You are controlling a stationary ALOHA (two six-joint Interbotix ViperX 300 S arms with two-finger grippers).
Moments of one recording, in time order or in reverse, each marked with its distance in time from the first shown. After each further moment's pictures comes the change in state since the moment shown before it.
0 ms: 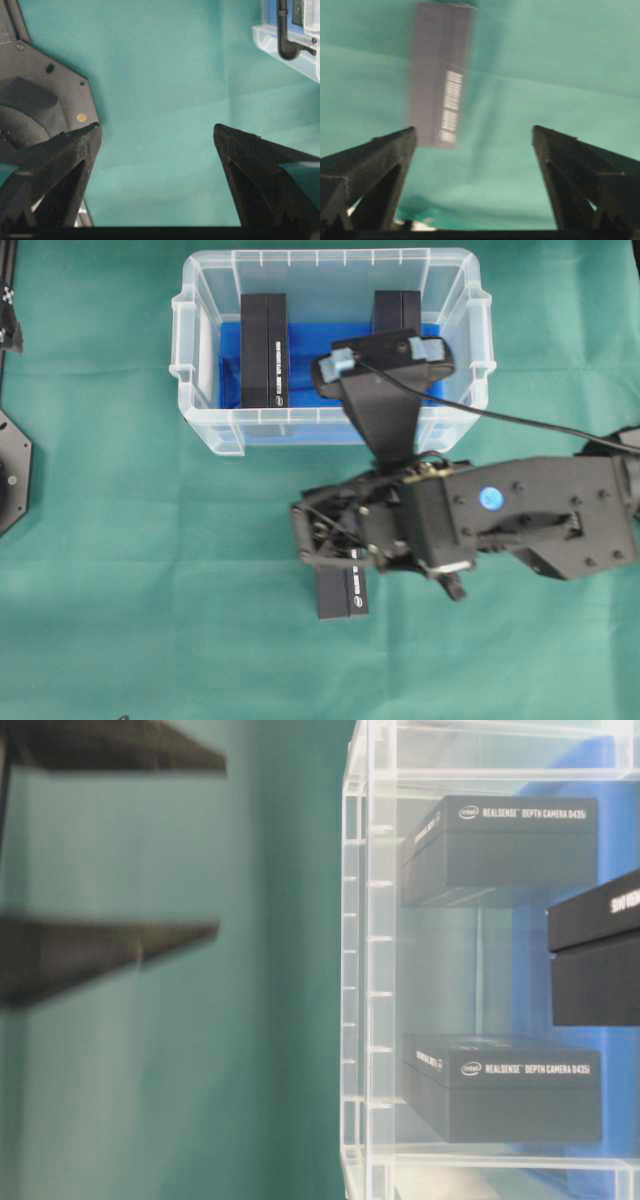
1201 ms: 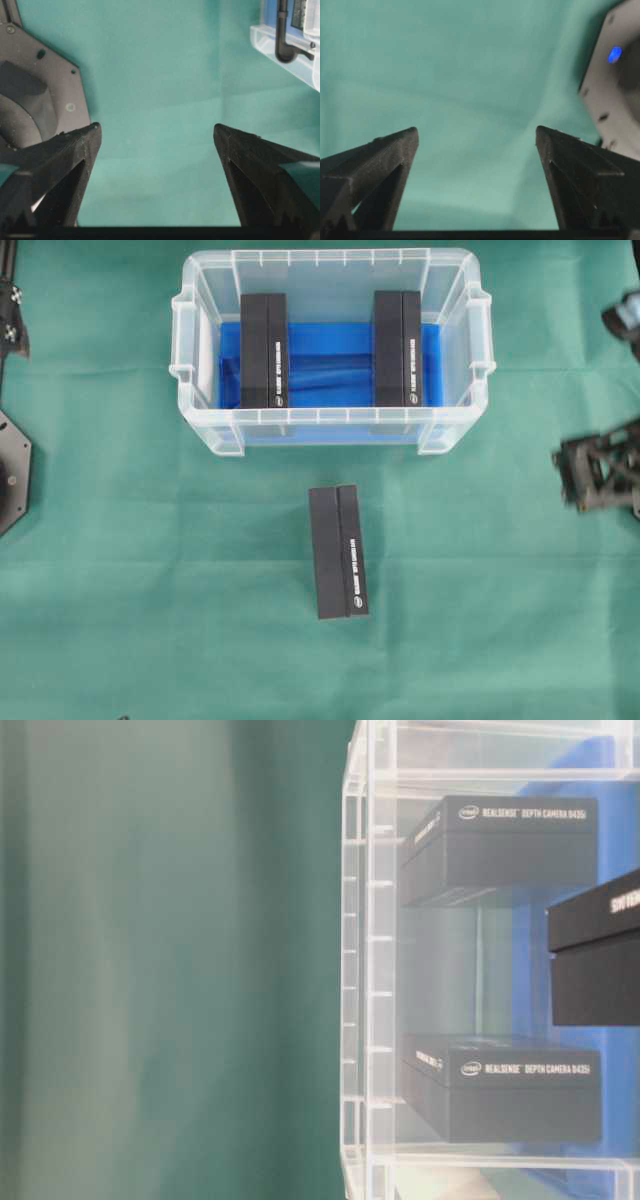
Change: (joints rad) left arm -0.018 0.018 0.006 -0.008 -0.006 -0.092; right arm -0.058 -0.689 0.788 0.005 -0.135 -0.052
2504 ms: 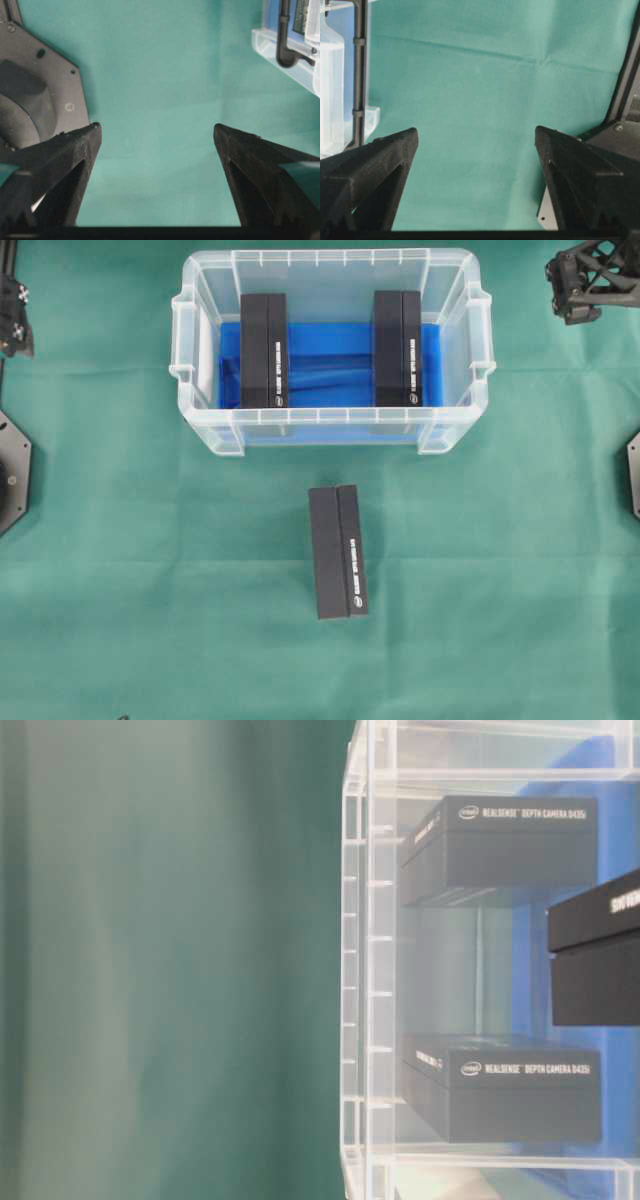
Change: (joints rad) left arm -0.002 0.020 0.000 0.002 -0.002 -0.018; right arm -0.661 0.025 0.046 0.015 -0.176 -0.597
